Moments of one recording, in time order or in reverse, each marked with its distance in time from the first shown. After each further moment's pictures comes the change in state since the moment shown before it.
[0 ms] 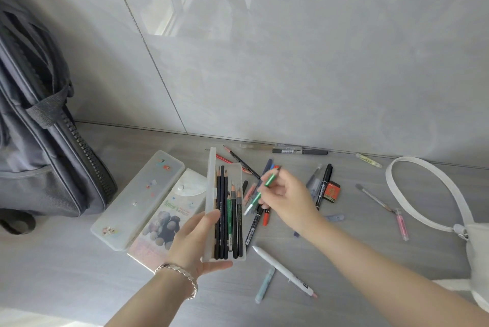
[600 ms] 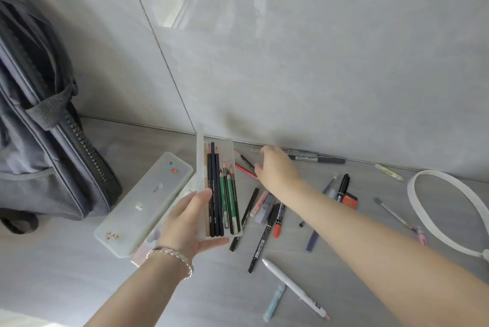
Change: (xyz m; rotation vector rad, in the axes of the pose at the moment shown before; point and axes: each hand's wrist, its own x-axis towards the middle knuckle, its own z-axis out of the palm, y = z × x) left_hand 0.015 0.044 -0.003 -0.135 0.098 0.089; right_hand 0.105 -0.004 0.024 -0.787 0.068 0.036
